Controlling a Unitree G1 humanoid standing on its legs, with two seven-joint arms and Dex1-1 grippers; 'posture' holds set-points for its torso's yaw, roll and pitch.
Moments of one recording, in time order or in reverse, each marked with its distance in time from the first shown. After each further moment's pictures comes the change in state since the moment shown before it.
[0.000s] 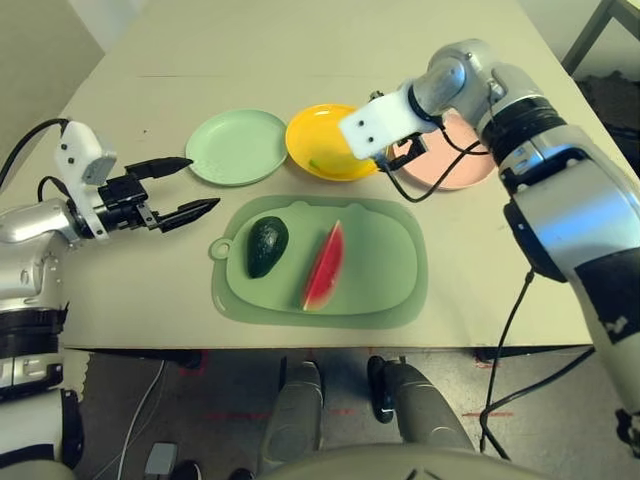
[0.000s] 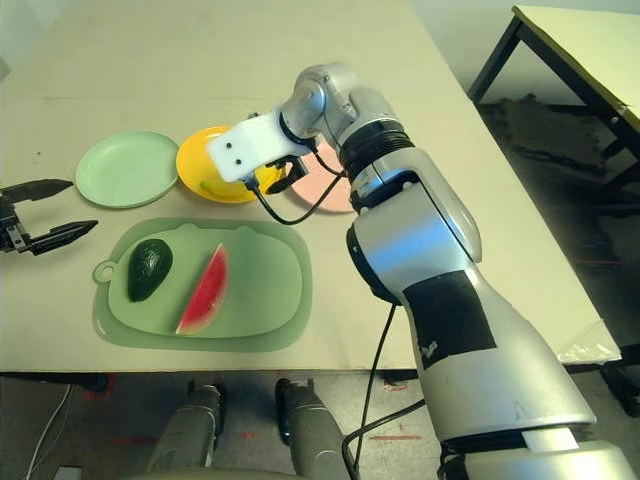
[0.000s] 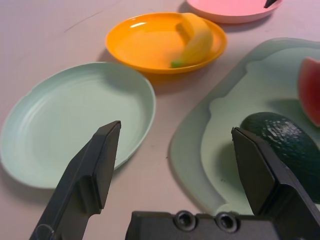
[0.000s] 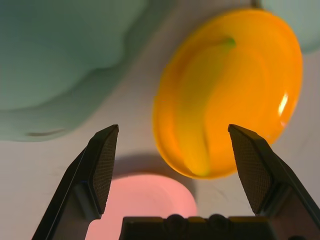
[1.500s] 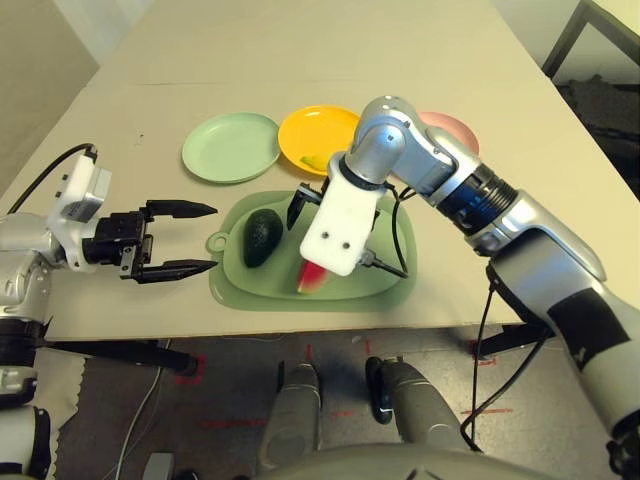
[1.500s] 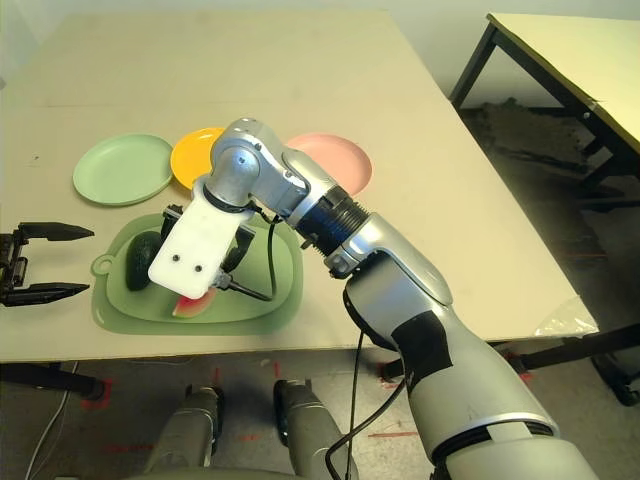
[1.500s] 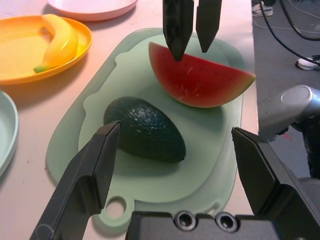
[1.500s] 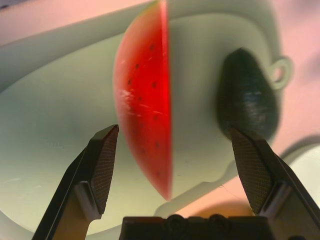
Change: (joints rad) left arm 0.096 0.119 -0.123 0.013 -0.202 -0.117 -0.359; right arm 0.260 0.099 0.238 -0.695 0.208 0.136 0.219
